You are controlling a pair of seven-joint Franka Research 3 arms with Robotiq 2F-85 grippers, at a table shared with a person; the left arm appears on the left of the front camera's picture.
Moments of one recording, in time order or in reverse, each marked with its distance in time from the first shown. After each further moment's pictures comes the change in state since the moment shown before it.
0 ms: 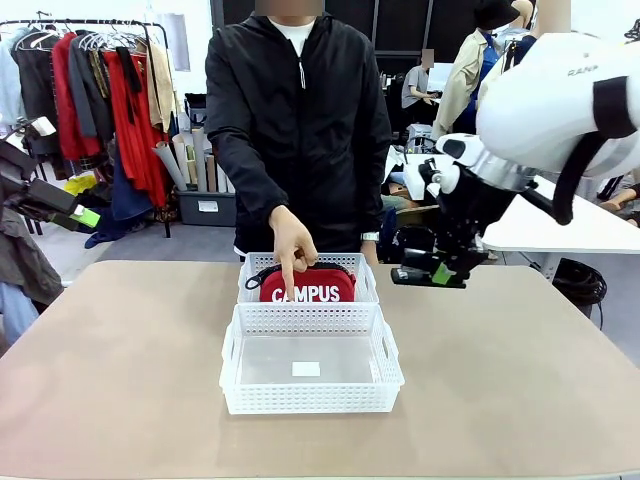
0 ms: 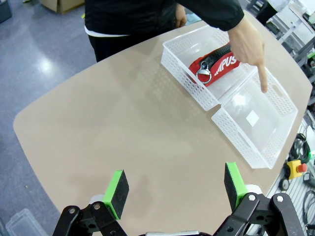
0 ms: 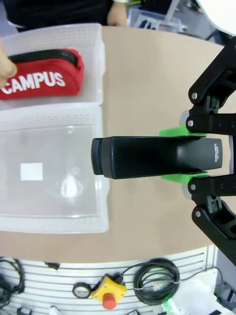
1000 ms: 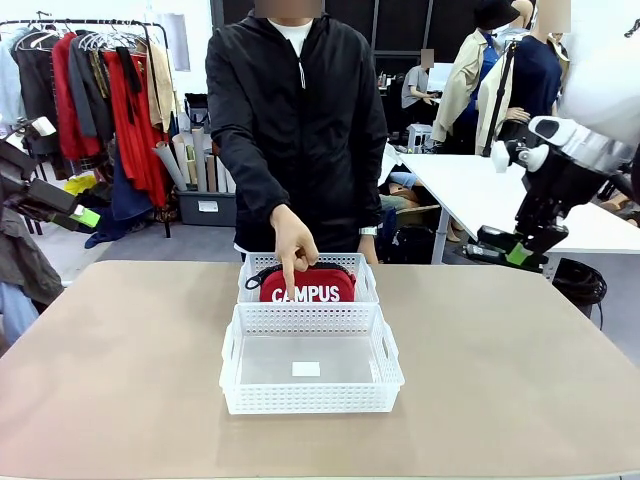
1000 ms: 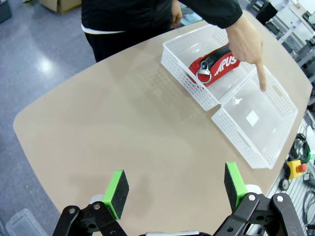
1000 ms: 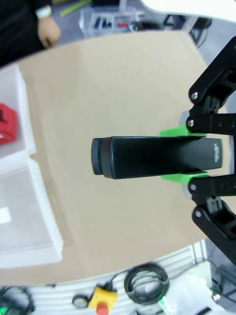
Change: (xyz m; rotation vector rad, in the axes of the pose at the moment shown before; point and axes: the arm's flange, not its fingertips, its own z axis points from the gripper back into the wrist) left arm 0.000 0.000 0.000 0.000 0.000 0.000; right arm -0.116 -0.023 0.053 -0.049 0.001 -0.230
